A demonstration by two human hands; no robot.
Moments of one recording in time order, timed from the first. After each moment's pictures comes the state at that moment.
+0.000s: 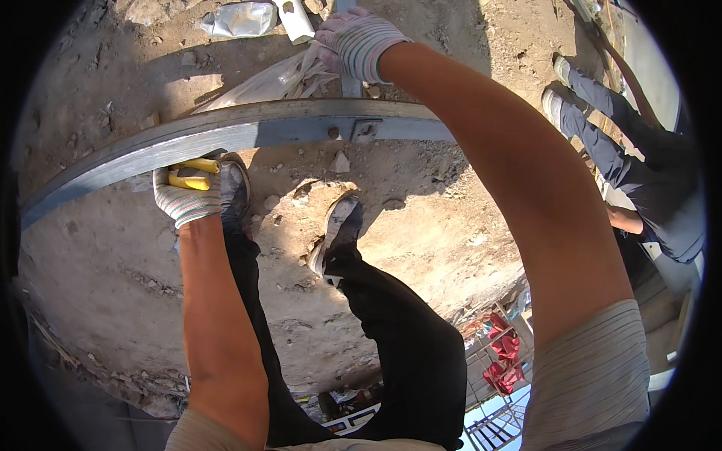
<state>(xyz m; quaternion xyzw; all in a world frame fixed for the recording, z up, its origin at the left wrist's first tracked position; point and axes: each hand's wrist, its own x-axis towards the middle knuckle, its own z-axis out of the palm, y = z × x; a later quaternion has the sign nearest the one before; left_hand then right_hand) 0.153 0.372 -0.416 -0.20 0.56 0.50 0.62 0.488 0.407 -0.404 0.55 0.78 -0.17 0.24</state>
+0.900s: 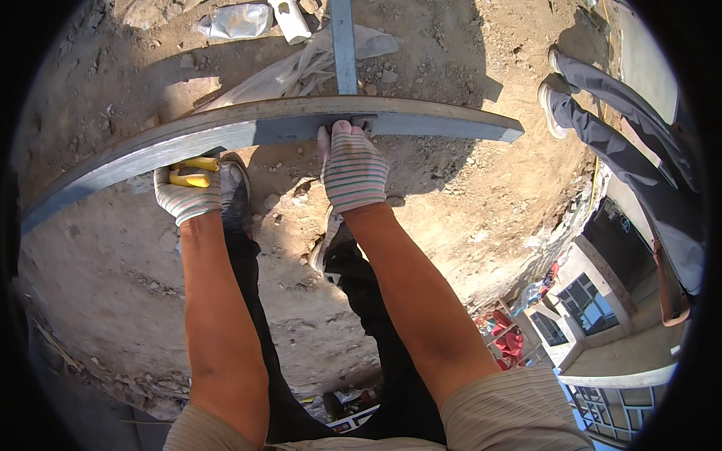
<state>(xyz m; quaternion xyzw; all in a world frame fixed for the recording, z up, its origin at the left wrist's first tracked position) 0.160 0.377 -0.403 -0.21 0.56 0.50 0.62 0.363 0.262 -0.358 0.86 0.49 -0.12 -0.02</state>
